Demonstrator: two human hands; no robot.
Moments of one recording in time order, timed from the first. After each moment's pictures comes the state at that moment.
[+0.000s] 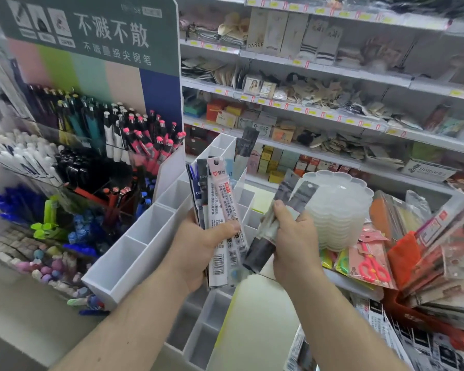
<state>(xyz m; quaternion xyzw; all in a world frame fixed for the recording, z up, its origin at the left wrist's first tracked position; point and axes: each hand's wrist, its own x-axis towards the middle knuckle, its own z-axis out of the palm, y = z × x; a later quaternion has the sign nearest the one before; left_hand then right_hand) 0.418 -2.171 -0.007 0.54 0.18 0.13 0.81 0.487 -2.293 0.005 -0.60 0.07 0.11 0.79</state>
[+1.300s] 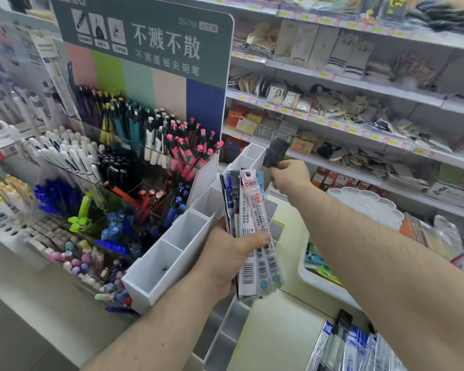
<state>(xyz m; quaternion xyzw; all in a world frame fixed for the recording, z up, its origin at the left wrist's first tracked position) 0.420 -2.169 -0.006 0.53 0.18 0.12 0.82 0.639 -2.209 0.011 -0.88 -0.08 0.08 0.46</state>
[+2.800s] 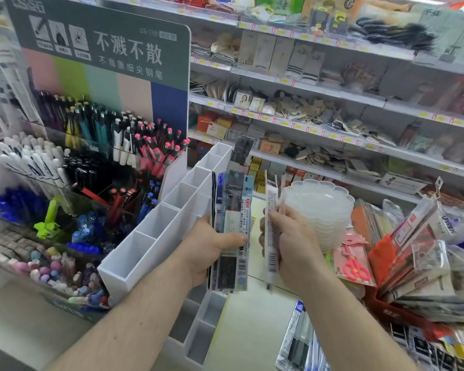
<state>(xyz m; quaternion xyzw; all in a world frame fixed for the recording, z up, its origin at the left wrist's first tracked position) 0.421 -2.167 -0.019 0.60 0.10 0.03 0.80 0.459 -2.311 0.037 -0.63 -0.03 0.20 0.75</state>
